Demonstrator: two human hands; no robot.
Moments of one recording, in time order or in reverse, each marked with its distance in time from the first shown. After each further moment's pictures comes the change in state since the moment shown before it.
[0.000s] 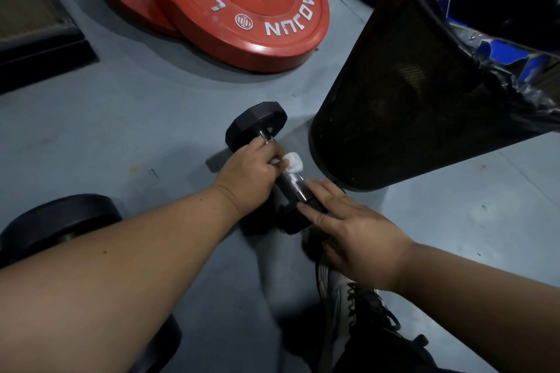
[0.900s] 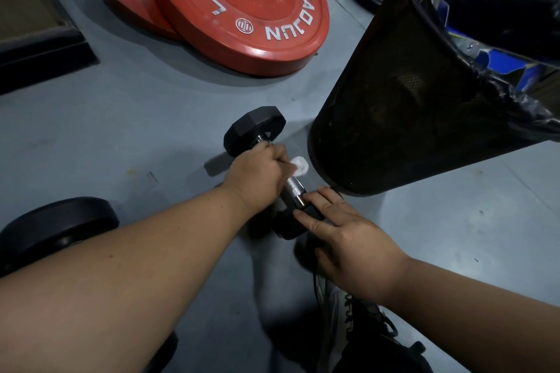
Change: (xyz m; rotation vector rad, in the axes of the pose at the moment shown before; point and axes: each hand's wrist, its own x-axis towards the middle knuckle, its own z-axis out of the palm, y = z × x) left_hand 0.012 0.012 -0.004 -0.096 -0.020 -0.093; right_hand 0.001 -0.012 0.008 0.057 0.037 0.097
